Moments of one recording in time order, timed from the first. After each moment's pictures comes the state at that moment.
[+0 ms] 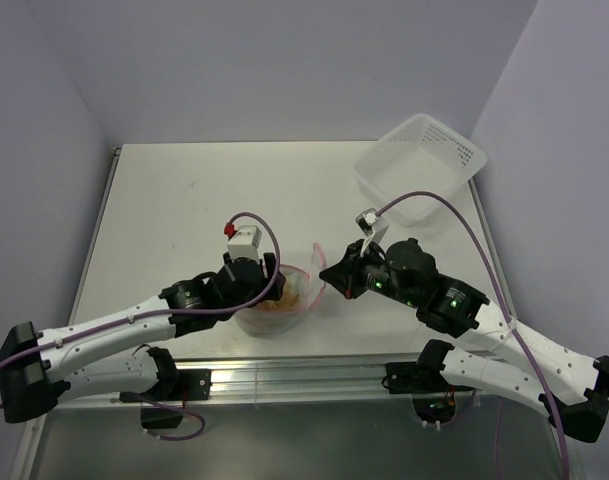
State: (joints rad) left arm -1.07 1.05 0.72 -0.31 -0.49 -0.78; right arm 0.92 0.76 0.78 -0.35 -0.01 0.54
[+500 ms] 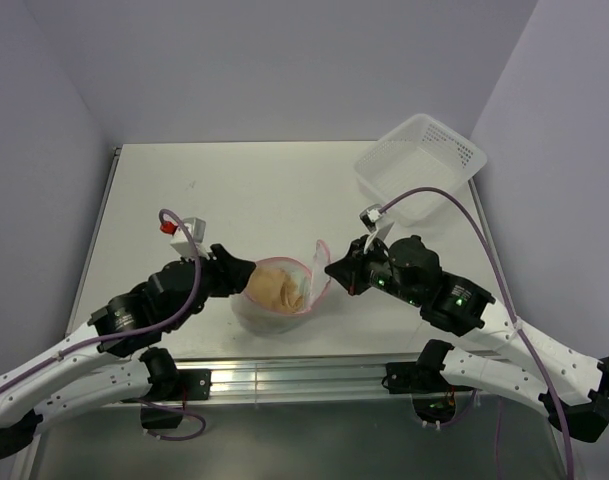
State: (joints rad) left arm -1.03 0.67 0.78 -0.45 -0.48 -0.79; right arm 0.92 0.76 0.83 -0.41 0.05 0.49
